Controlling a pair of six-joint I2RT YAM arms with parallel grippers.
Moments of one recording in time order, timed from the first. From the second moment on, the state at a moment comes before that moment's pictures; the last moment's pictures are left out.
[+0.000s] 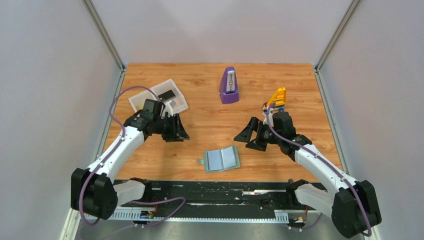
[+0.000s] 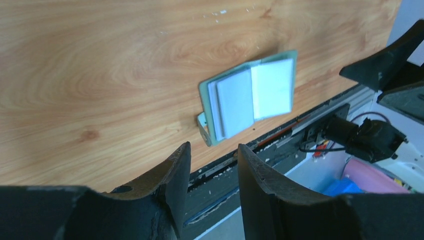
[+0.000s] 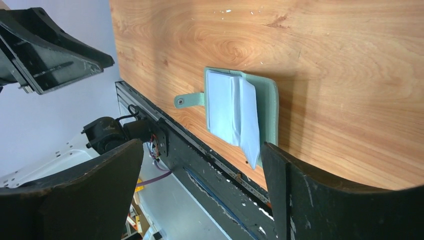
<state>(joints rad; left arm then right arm) -0.25 1.16 0.86 -0.68 0.51 -0.47 0.38 1.05 0.58 -0.21 -0.57 0.82</state>
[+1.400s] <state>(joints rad) -0.63 1.38 0.62 -0.34 0.42 -0.63 0.43 1.04 0.58 -0.26 -0.52 0.83</state>
